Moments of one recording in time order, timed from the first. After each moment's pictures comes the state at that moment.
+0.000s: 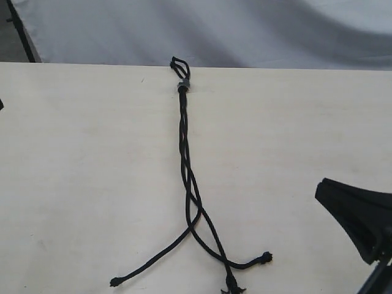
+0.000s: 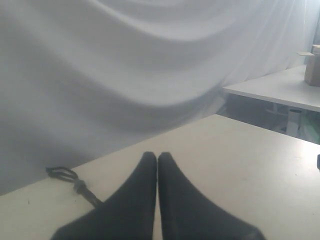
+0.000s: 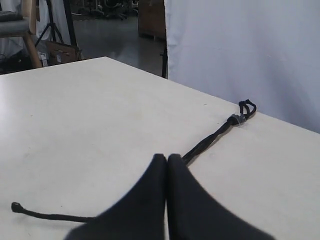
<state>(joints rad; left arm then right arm) -0.80 0.41 -0.35 1.59 0.23 -1.57 0.74 0.43 -0.06 0.08 -0.16 -0.13</state>
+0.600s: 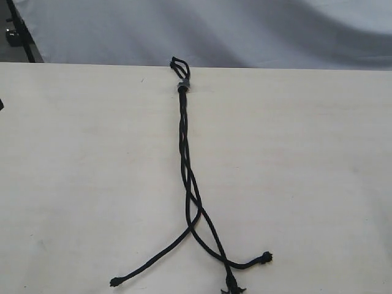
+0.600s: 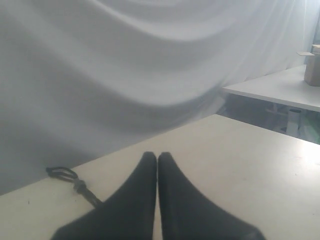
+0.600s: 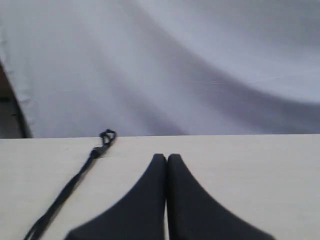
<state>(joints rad) -0.80 0.41 -0.35 1.59 0.23 -1.57 0.19 0.21 0.00 0.08 -0.12 0.03</state>
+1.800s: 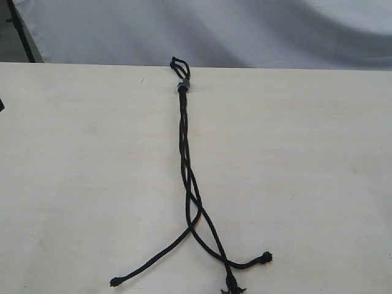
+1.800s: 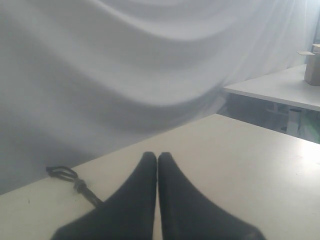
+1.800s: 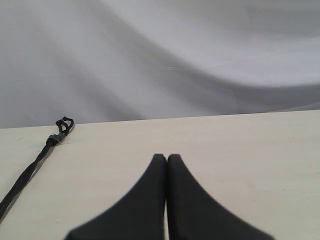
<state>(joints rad) -0.80 0.41 -0.35 1.59 0.23 -1.57 0.02 0.01 0.00 0.08 0.14 0.01</state>
